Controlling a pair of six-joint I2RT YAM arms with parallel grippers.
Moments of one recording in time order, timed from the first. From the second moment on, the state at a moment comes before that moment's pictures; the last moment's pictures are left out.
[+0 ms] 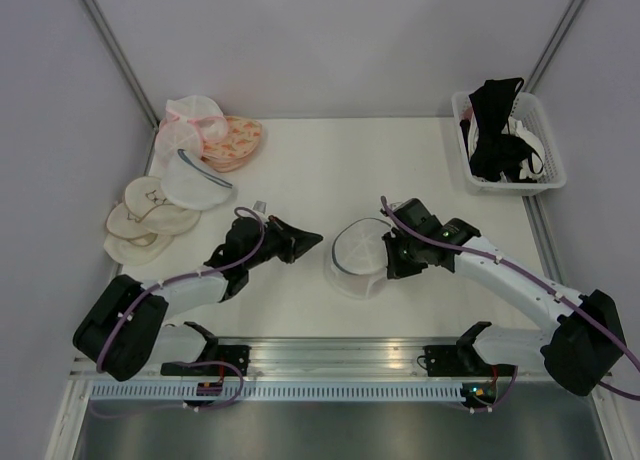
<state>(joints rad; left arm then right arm) -0.55 1.28 0.38 0.59 0.32 -1.51 0.66 1.21 0.88 -0.79 -0.07 0.40</state>
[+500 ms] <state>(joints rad) -0.70 1.11 0.42 0.41 0.34 -1.50 0.66 1.23 0.85 -0.56 -0.33 0.47</state>
